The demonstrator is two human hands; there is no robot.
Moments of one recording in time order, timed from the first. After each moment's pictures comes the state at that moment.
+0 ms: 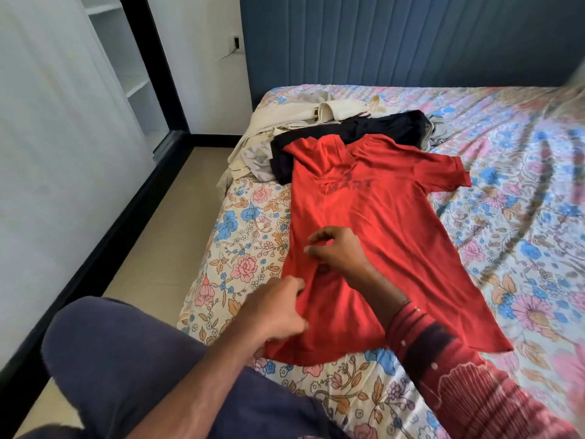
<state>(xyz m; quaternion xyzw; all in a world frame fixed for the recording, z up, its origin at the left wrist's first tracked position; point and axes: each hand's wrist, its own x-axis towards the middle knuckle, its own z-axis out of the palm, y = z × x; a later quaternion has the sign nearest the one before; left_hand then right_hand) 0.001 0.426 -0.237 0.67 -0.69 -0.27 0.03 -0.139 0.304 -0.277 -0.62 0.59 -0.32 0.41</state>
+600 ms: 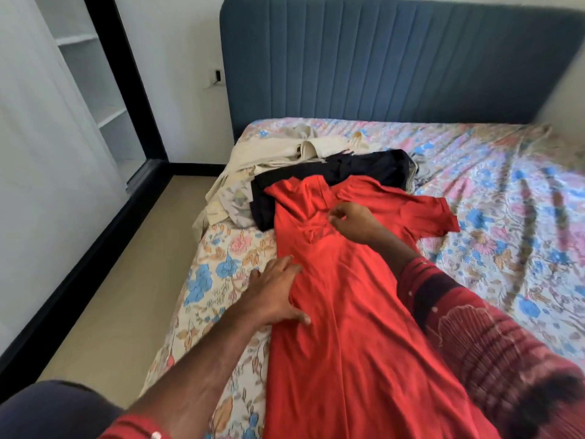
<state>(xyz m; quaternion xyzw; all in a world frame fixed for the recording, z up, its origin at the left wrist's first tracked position) 0.010 0.270 -0.250 0.61 -0.77 -0.20 0.03 -0.190 0.115 -0.221 -0.76 0.58 -0.18 0.21</state>
